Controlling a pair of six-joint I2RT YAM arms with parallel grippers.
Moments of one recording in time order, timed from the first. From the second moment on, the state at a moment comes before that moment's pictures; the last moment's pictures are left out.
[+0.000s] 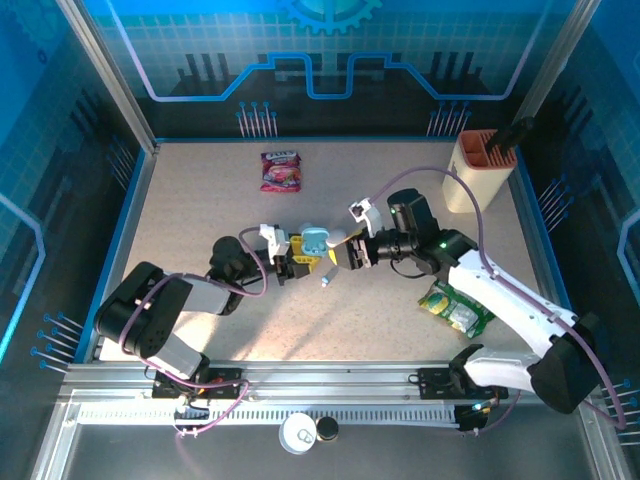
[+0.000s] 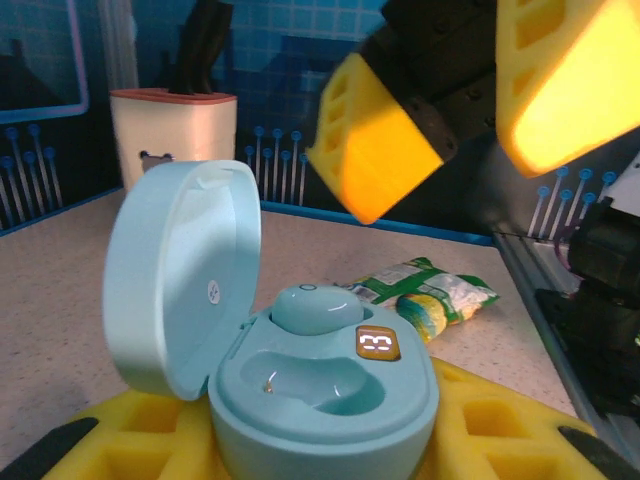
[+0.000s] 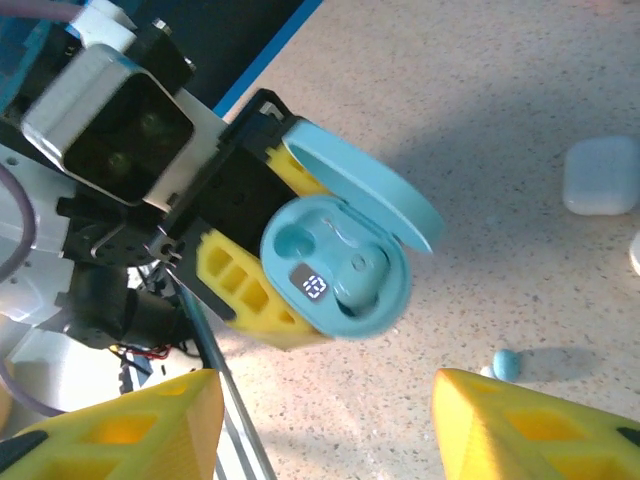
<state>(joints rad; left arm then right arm) -0.38 1.55 0.37 1.28 0.88 -0.14 0.60 1.21 0.98 -0.40 -0.55 0.28</state>
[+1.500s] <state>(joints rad) -0.27 1.43 0.27 1.28 0.81 -0.16 0.66 1.84 0.94 -0.12 -0.50 0.65</state>
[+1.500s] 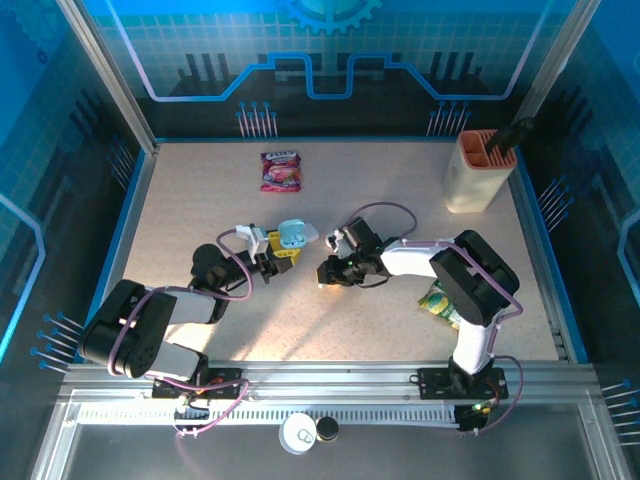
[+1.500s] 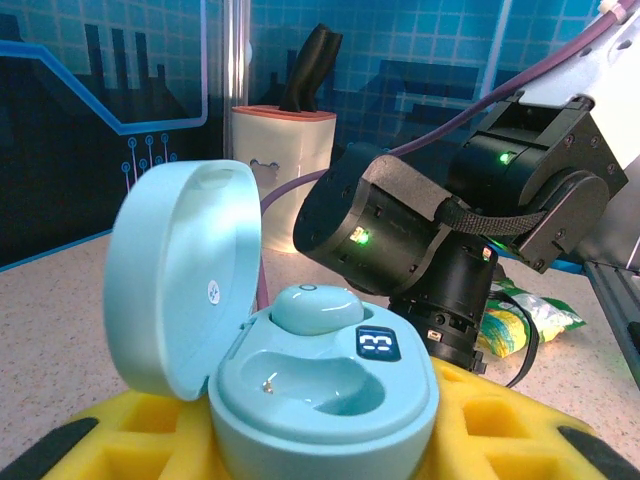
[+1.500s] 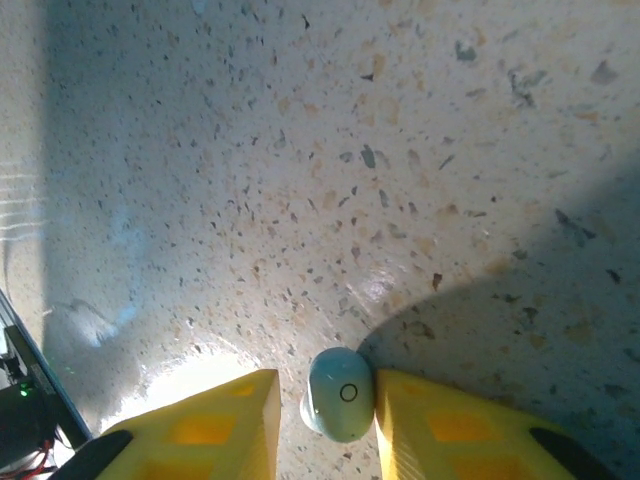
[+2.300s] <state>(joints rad) -0.35 1.49 0.27 1.29 0.67 -0.03 0.66 1.54 1.02 -0.40 -0.30 0.51</state>
